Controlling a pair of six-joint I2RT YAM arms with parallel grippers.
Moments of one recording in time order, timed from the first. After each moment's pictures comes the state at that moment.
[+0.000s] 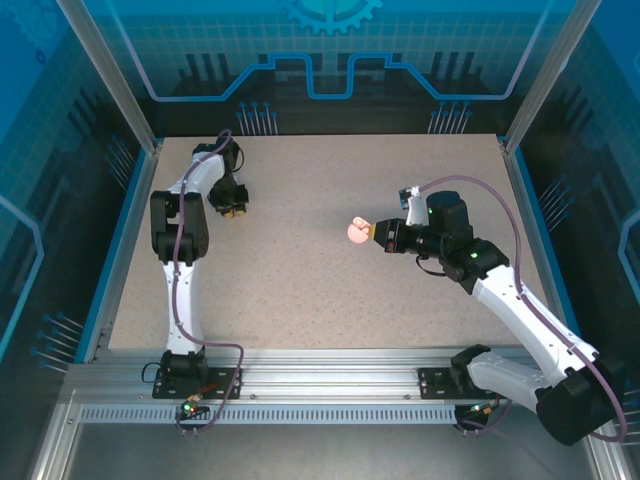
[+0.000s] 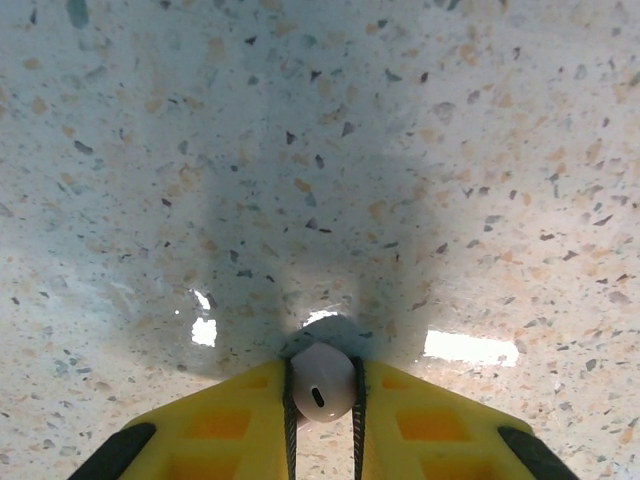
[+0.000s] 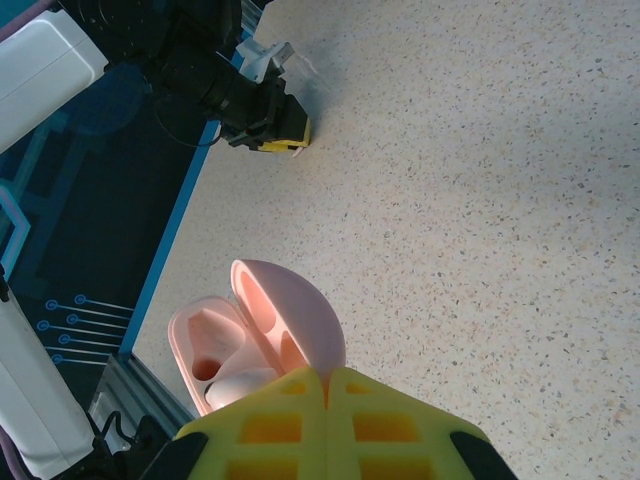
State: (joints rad) left arm 0.00 2.39 2.02 -1.15 0.01 -0.29; right arm 0.42 1.05 0.90 -0.39 -0.42 0.59
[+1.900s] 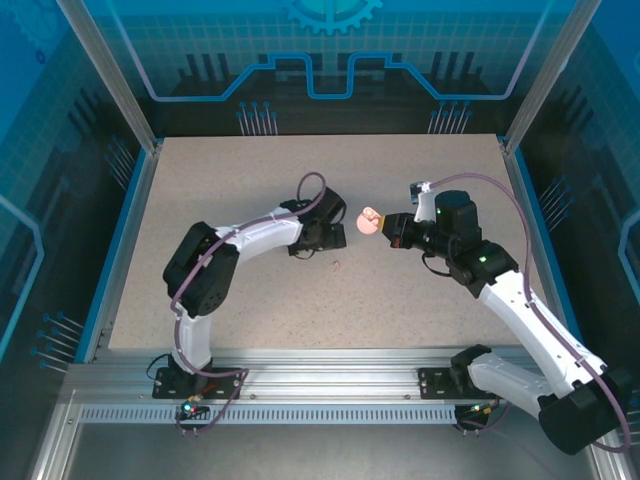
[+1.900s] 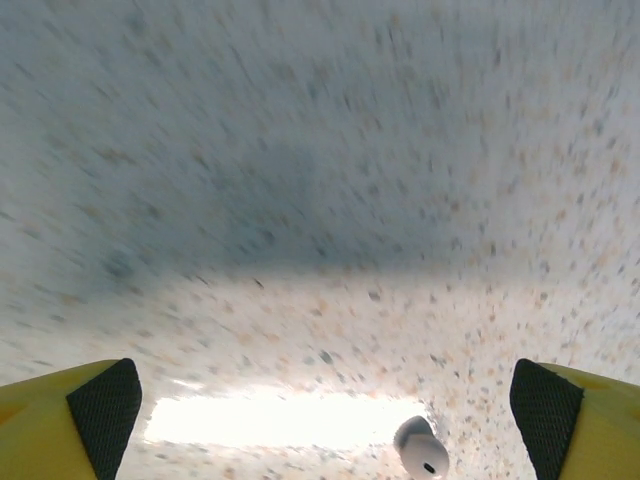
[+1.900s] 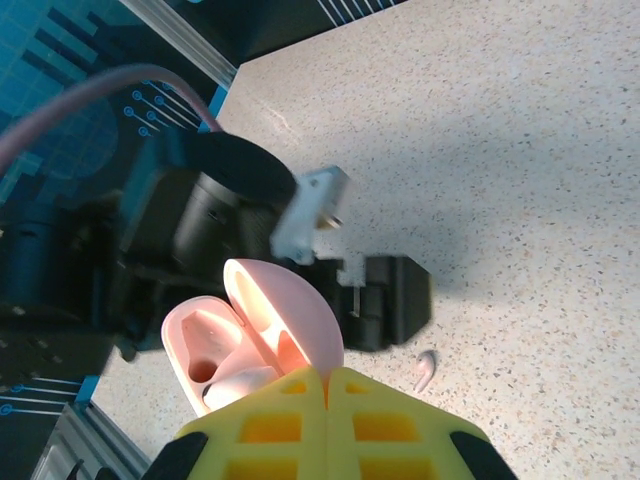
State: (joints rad) left arm -0.63 1.94 1.42 -0.67 -0.15 -0.82; right arm 0.41 1.00 0.92 -0.41 -0.31 0.56
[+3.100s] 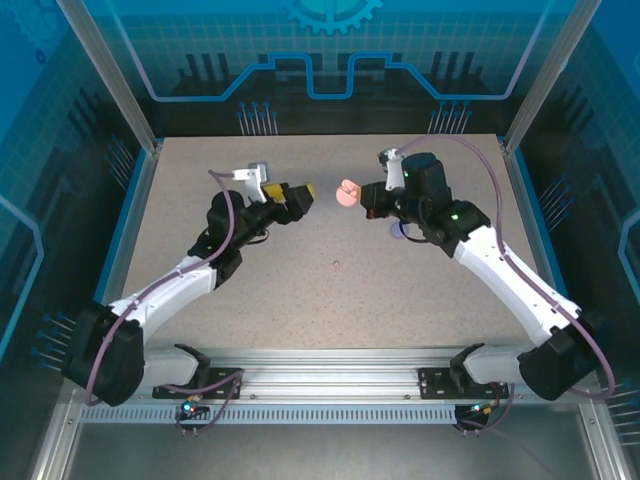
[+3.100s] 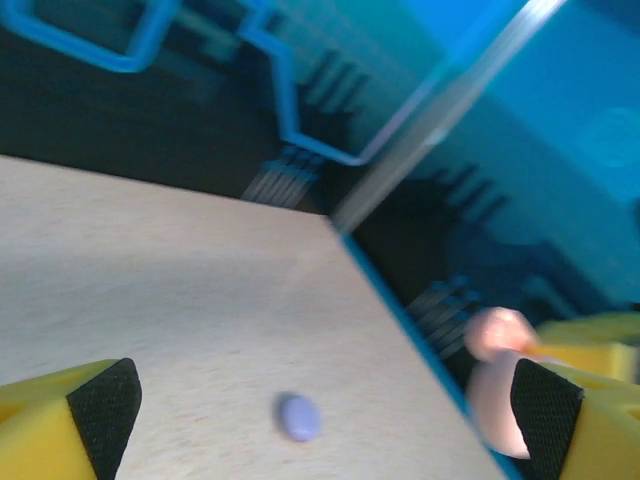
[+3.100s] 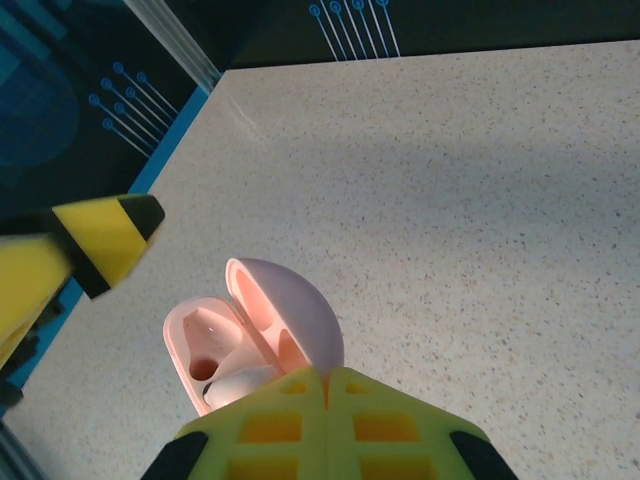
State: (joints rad) left arm -0.40 1.30 0.75 0.53 0.31 -0.68; right arm 0.51 1.32 1.26 -0.47 -0.17 0.41
